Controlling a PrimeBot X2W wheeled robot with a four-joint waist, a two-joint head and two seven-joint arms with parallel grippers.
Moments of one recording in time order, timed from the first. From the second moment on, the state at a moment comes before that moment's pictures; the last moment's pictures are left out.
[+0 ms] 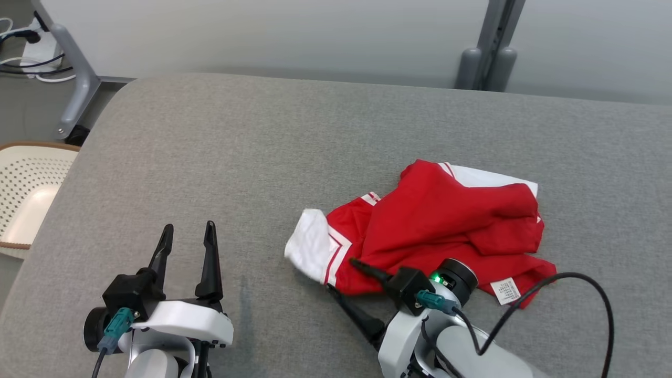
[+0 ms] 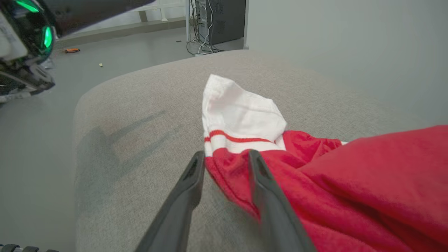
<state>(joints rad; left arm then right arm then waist) -0.15 0.05 -0.10 0.30 -0.28 0.06 -0.26 -0.56 -0.05 0.95 0.70 0.38 0.13 -0.26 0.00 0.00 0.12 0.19</state>
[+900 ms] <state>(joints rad) -0.14 0.05 -0.11 0.29 -0.28 0.05 -0.26 -0.36 -0.21 0.23 0.58 0.16 0.13 -0.17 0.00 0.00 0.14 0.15</state>
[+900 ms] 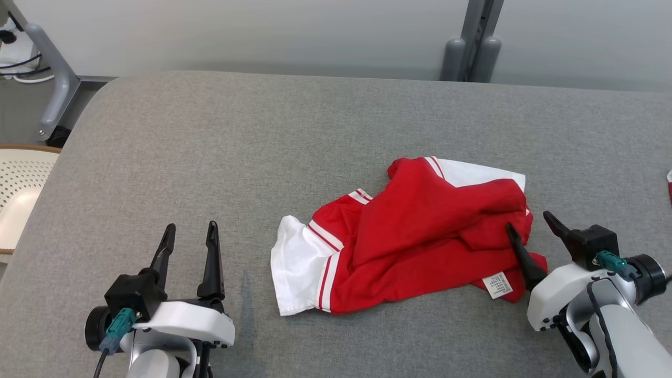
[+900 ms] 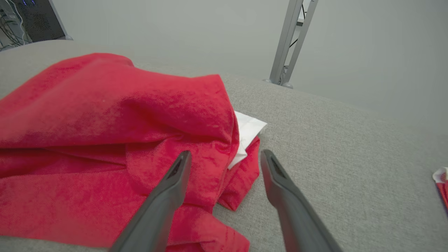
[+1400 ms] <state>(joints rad) -0.16 0.05 -0.12 0.29 -0.29 0.06 -0.26 -0.58 -0.33 0.42 0.67 0.38 0.13 -0.01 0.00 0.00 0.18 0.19</state>
